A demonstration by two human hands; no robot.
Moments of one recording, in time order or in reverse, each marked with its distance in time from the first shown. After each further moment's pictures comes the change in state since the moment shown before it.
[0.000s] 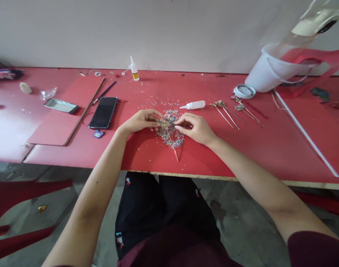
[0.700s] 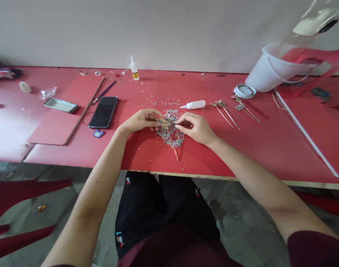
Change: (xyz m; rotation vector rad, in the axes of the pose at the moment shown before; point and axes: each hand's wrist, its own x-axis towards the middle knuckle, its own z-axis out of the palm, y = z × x) left_hand 0.001 -0.001 -0.001 0.017 -0.016 0.010; right_hand 0.000 -0.001 0.001 -0.001 0.009 0.027
